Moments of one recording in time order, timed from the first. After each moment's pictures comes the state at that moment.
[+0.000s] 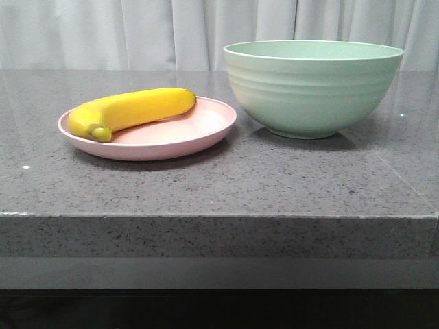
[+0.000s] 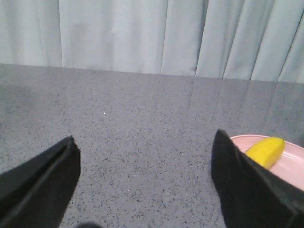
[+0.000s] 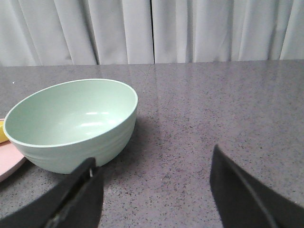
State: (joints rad) left arm -0.07 0.43 -0.47 -0.06 0.27 0.00; right arm 0.05 0.29 -0.44 0.09 0.33 0.04
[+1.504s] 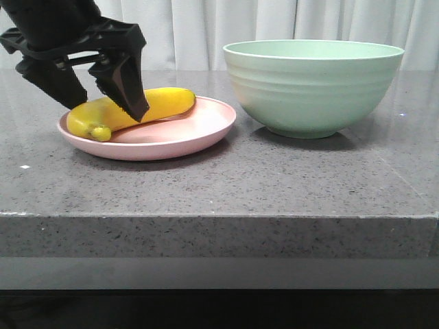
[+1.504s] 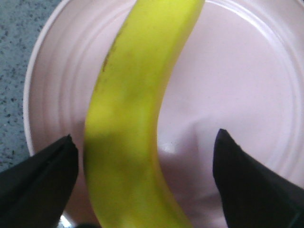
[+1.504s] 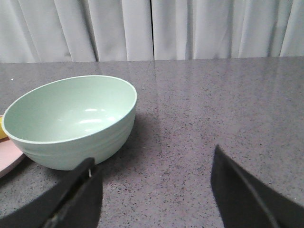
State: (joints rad) left arm -0.46 1.64 -1.27 -0.09 0.77 0.03; right arm 0.05 0.29 -0.44 0.08 0.35 0.04
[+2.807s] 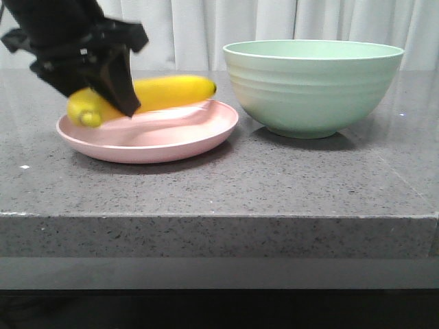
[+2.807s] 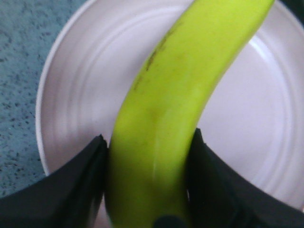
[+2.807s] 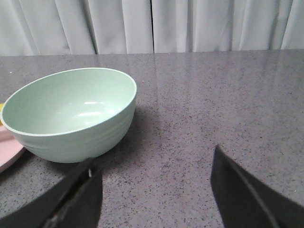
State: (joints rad) left arm -0.46 1.60 -1.29 -0.10 0.78 0.01; right arm 0.05 0.29 -0.44 0.08 0.37 0.04
